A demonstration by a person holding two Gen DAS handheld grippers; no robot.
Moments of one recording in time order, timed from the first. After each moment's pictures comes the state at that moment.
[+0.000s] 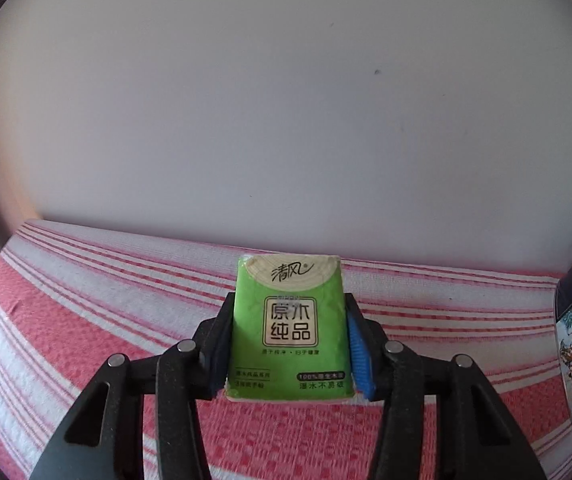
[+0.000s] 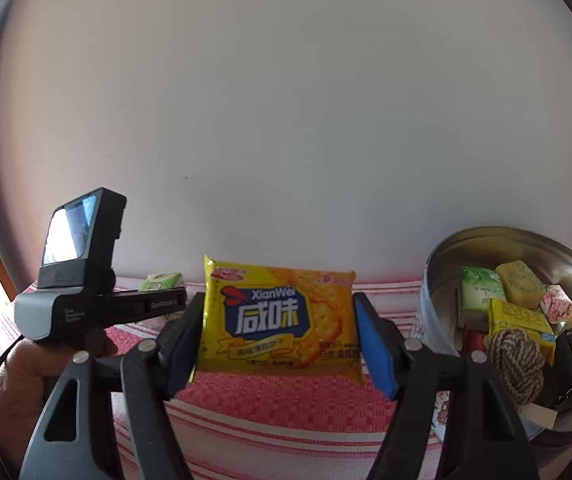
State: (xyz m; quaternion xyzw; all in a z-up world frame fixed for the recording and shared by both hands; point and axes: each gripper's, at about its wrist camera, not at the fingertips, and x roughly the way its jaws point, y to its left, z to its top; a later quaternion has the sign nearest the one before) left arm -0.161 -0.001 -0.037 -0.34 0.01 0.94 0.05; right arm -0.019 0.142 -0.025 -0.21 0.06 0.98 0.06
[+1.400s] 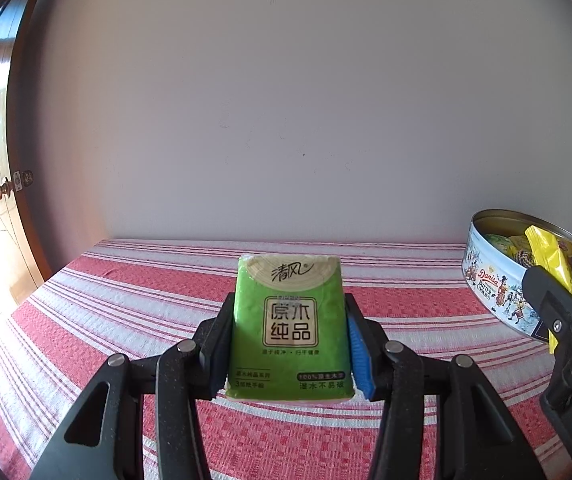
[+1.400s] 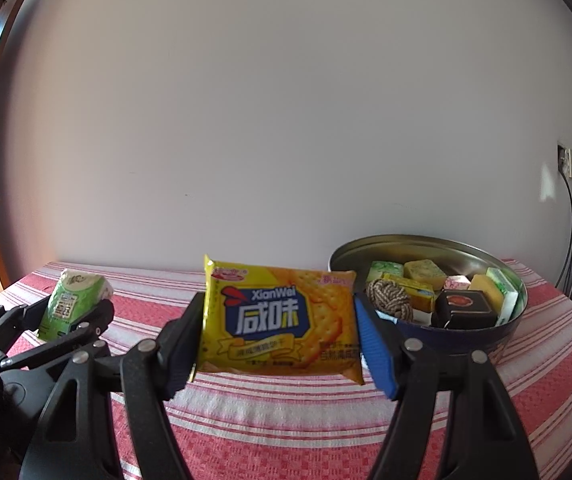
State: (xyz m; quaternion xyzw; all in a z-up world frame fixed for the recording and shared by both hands) left arm 0.045 0.005 -0.003 -0.21 0.03 0.98 0.04; right arm 0.117 0.109 -0.018 -0.15 0.02 0.98 0.11
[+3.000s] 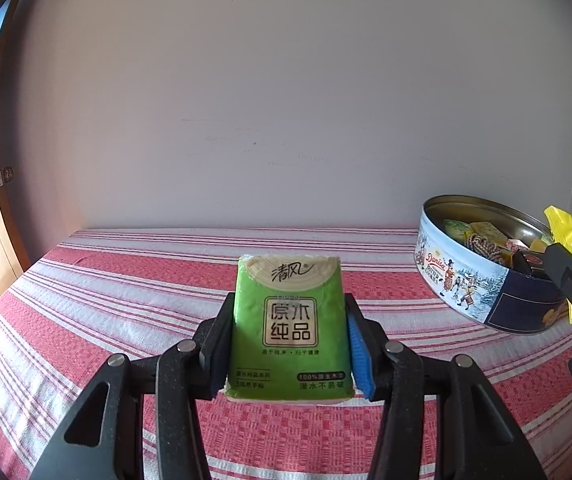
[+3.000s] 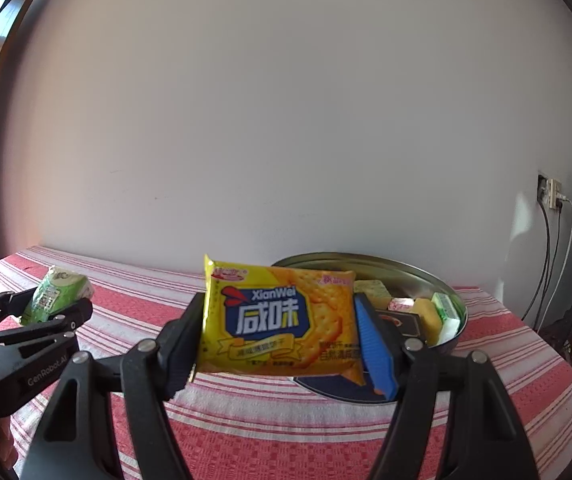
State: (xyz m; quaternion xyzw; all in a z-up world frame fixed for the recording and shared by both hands) left arm 0.070 0.054 -0.008 -0.23 0.03 0.97 0.08; right arm 0.156 0.166 -0.011 -0.13 -0.03 0.98 0.14
